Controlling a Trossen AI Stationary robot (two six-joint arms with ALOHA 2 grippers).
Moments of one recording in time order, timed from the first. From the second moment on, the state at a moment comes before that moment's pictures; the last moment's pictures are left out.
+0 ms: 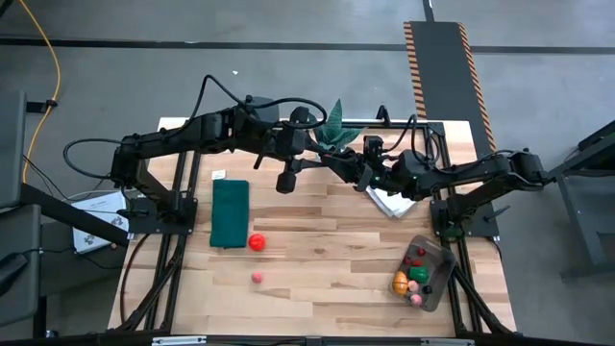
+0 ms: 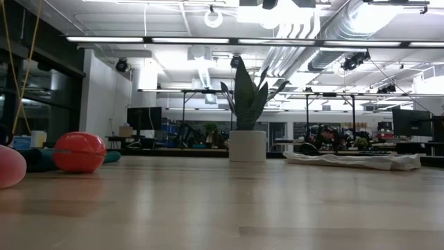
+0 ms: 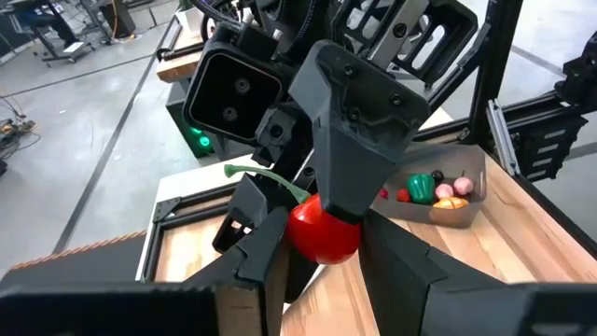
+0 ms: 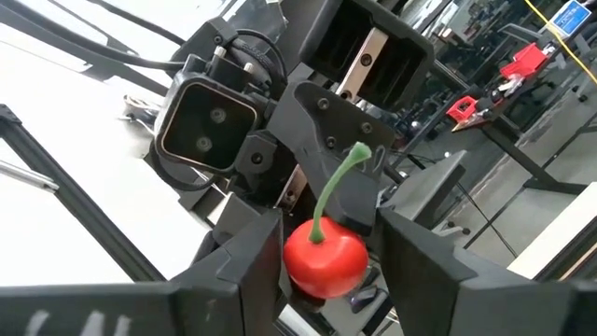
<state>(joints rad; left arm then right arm) 0.22 1.58 1.80 -0.59 0.16 0.31 0.03 1.35 0.90 0.84 0.19 0.78</state>
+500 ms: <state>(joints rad) 0.22 1.58 1.80 -0.60 0.16 0.32 0.03 1.35 0.90 0.84 0.19 0.78</state>
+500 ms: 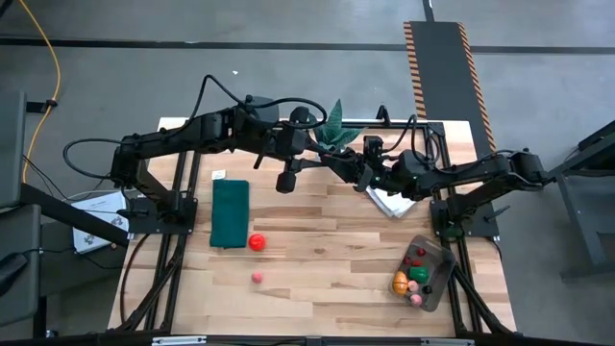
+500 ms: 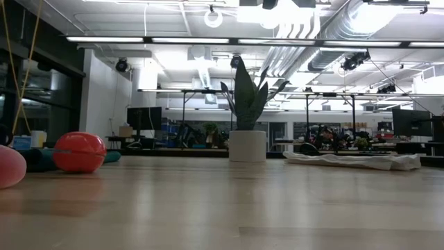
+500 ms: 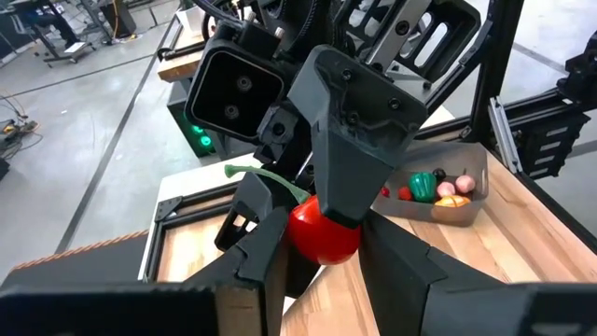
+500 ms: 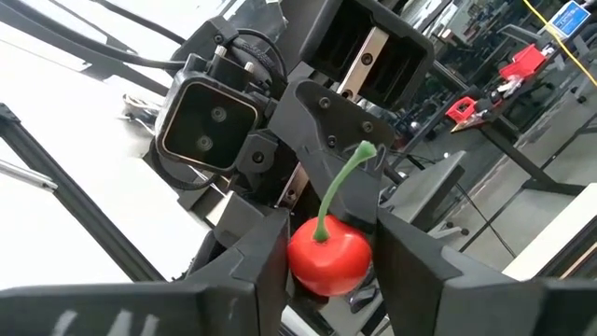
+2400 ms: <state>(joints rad) 0.23 1.51 1.80 -0.64 0.04 0.39 0.03 1.35 0.90 0.83 0.19 0.77</state>
